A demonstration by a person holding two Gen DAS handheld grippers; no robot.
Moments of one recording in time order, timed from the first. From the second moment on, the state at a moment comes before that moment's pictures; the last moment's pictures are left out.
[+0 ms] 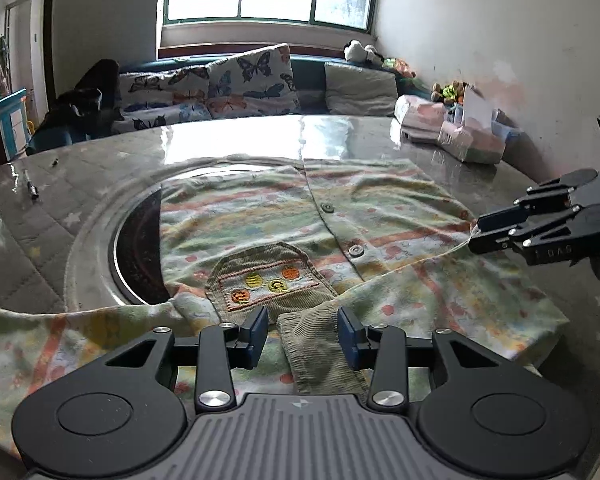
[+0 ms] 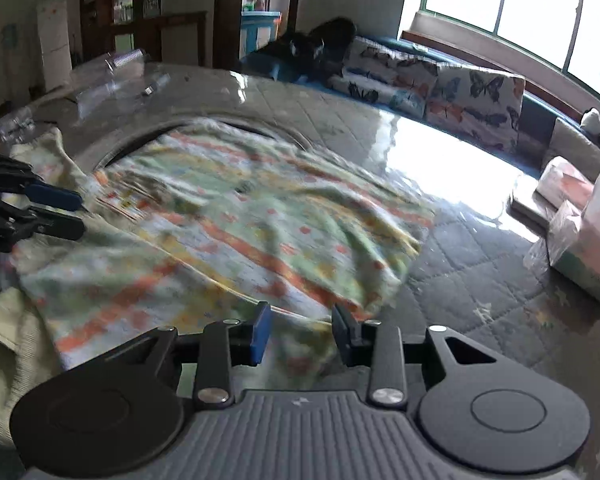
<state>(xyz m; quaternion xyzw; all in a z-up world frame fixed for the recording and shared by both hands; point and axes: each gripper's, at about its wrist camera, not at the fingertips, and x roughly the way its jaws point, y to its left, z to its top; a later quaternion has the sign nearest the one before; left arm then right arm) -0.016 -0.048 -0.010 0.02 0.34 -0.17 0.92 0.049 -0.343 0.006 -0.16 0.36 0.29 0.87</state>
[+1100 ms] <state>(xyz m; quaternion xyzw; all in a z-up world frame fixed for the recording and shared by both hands) -0.034 0.156 -0.012 -0.10 0.31 0.21 0.92 -0.007 -0.251 -0.008 -0.12 0.35 0.36 0.86</state>
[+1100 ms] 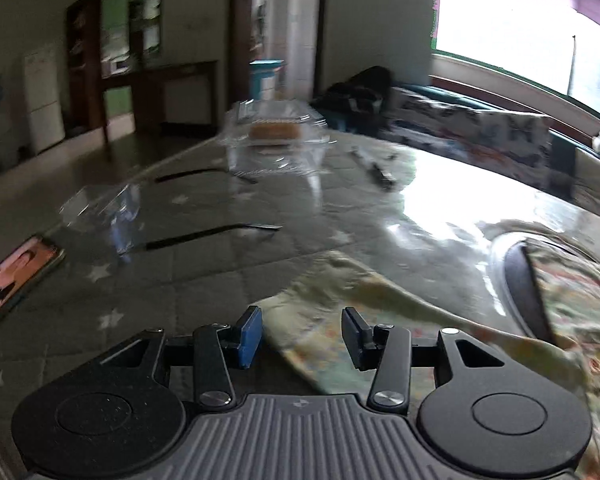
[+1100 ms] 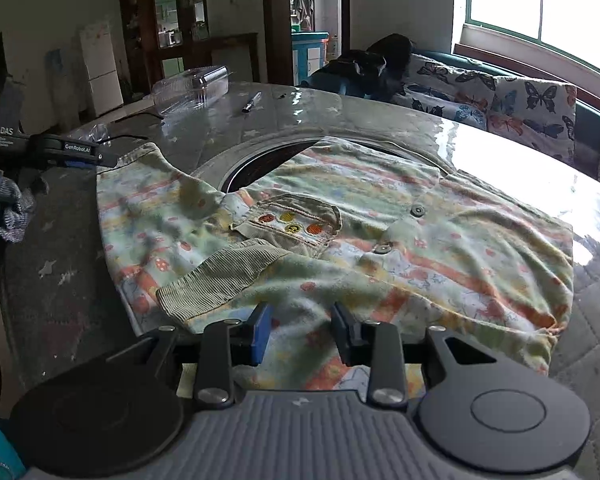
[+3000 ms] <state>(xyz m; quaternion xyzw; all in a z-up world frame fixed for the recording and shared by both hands) -0.047 -0.027 0.018 -0.05 0.31 -0.19 0.93 0.010 -0.303 -0.006 0.01 0.38 0.28 0.88</state>
